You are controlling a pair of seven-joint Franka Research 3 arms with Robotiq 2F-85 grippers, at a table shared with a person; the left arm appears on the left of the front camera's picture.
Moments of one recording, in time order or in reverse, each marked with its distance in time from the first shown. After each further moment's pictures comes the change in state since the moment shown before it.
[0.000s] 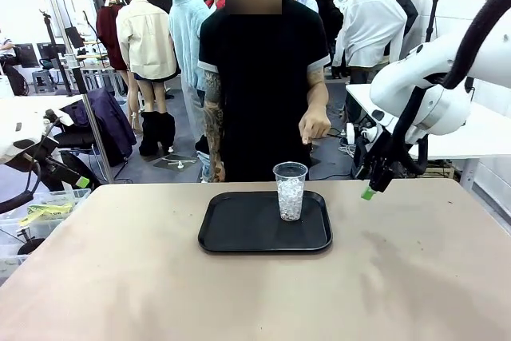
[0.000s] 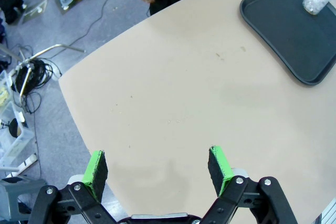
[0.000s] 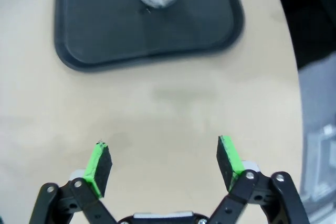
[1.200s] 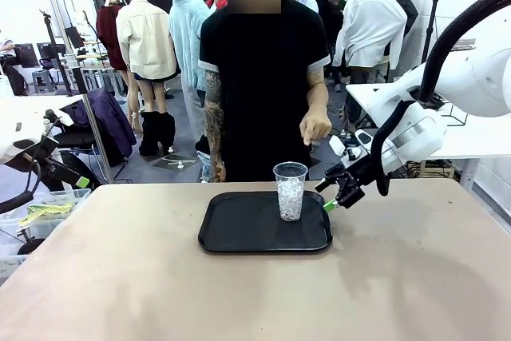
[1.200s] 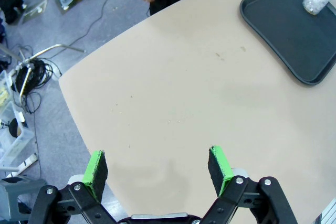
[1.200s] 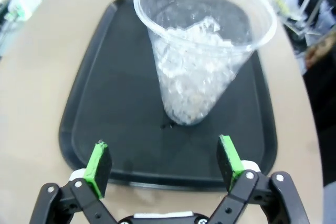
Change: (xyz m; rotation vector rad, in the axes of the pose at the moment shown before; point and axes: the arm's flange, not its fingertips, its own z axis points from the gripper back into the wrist) left arm 0.000 0.000 0.000 0.000 0.000 0.000; right arm 0.009 -0.013 -0.097 0.131 -0.491 0.140
